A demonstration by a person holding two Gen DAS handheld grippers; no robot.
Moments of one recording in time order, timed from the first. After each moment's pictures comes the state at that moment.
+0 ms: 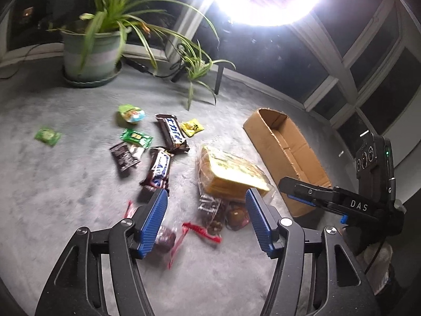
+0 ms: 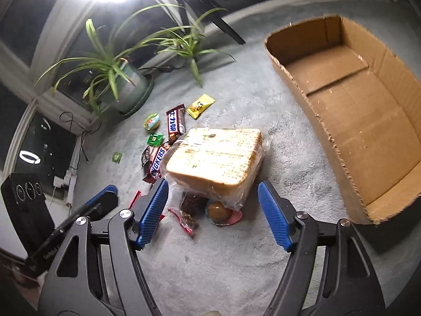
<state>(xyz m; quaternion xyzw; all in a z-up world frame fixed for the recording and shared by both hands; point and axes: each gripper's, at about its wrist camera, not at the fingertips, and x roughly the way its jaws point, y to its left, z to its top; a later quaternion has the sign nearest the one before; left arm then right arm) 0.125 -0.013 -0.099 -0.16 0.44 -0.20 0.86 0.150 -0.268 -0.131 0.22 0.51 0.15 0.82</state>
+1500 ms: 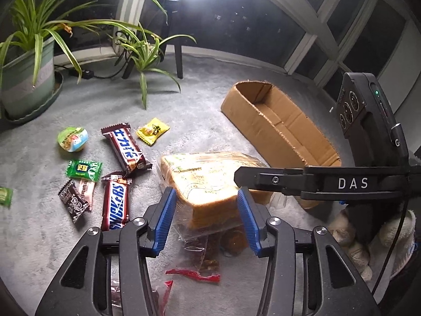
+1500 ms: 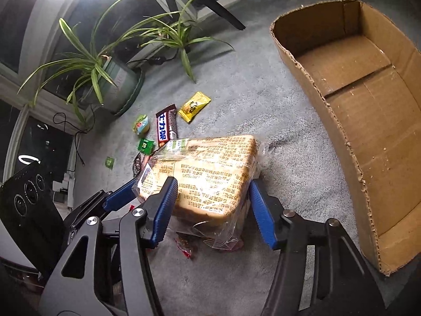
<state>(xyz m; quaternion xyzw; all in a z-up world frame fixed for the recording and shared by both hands) 0.171 -0.071 -0.122 -0.06 0.45 -0.28 0.85 0.195 -0.263 -0.150 0.22 0.55 0.16 0.79</state>
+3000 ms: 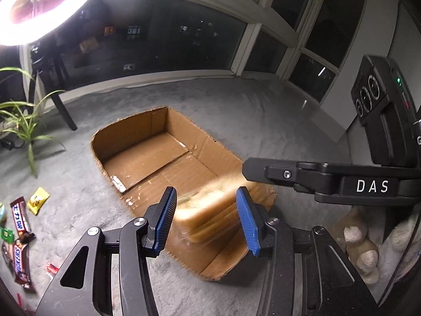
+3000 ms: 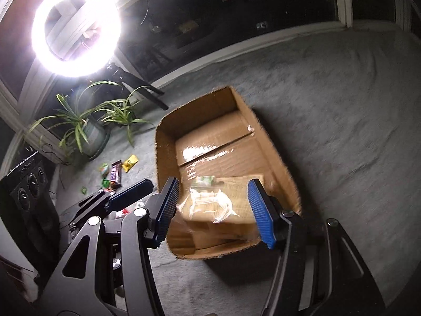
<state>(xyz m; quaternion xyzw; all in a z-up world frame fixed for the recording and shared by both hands) 0.155 -0.271 -0.072 0.00 0.39 -0.35 0.85 0.149 -0.463 -0.071 0.18 0.46 0.08 0.87</state>
